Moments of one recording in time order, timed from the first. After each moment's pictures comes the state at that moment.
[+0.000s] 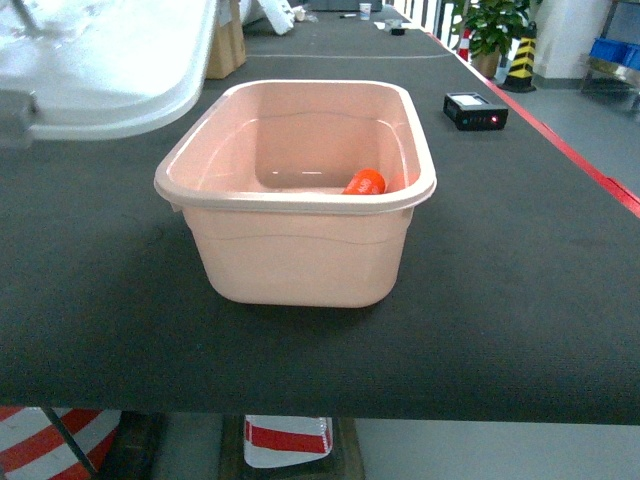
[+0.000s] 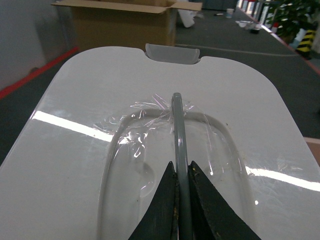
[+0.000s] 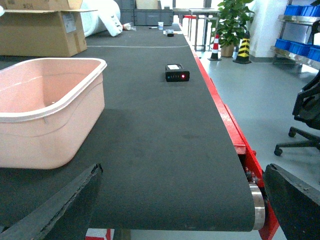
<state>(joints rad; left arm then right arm) -0.13 1.64 1.07 0.48 -0.25 -0.08 0.00 0.00 0.01 -0.01 0.00 0.00</state>
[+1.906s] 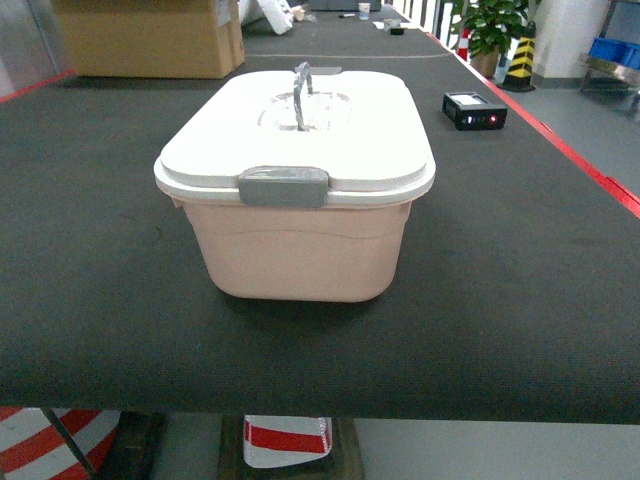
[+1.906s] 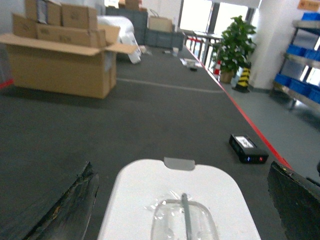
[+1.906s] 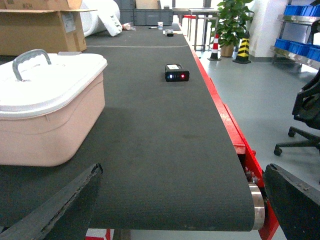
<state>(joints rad) -0.46 1.59 1.16 0.52 -0.43 -0.10 0.00 0.00 0.01 -0.01 0.00 0.00</state>
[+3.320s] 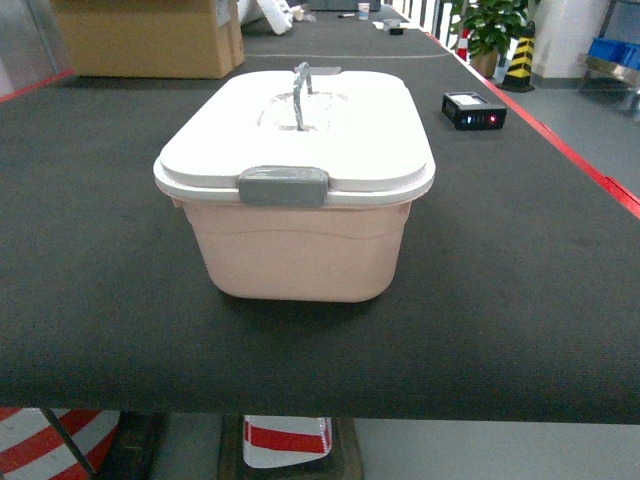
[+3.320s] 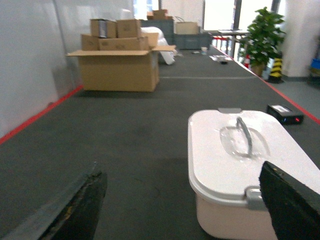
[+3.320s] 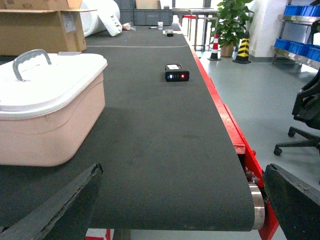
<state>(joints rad) -0.63 0.61 0.44 0.28 -0.68 0.08 0.00 0.00 0.01 -0.01 0.00 0.00</state>
